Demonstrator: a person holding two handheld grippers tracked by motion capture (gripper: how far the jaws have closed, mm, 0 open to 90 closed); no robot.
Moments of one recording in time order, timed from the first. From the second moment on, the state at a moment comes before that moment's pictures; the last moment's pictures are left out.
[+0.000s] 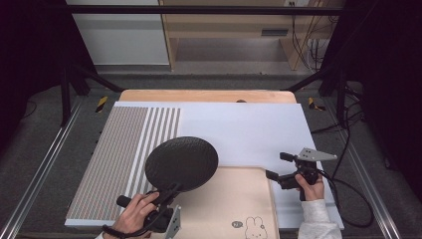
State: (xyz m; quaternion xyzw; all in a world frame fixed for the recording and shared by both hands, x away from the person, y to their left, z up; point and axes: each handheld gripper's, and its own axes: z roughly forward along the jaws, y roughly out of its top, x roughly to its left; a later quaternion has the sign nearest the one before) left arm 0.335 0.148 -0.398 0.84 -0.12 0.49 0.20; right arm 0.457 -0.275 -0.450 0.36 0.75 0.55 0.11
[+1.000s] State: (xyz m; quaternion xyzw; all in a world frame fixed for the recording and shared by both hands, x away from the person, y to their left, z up) left arm 0.306 0.121 -0.404 0.86 -0.14 0.44 0.23; right arm 0.456 -0.275 -0.449 0.36 0.75 0.55 0.12
